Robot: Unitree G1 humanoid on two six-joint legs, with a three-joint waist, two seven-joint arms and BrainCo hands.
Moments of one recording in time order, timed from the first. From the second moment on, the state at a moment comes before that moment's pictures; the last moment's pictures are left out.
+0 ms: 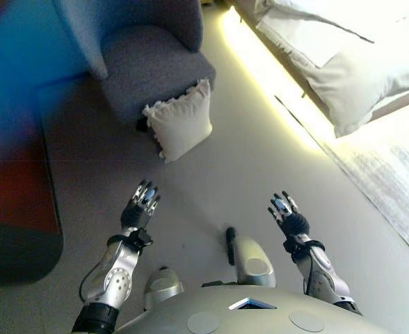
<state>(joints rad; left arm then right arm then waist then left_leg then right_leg) 0.32 0.33 -0.13 0.09 -0.89 -0.06 -0.06 0.31 -0.27 0.15 0.23 0.81 0.00 0.06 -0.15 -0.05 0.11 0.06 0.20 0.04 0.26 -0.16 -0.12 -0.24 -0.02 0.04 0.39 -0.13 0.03</state>
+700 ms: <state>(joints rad) 0.27 0.32 -0.16 0.13 -0.94 -0.10 -0.02 0.34 -0.28 0.20 0.29 0.81 -0.06 0.12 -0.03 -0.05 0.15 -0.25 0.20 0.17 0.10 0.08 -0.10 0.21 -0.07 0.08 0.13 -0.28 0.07</state>
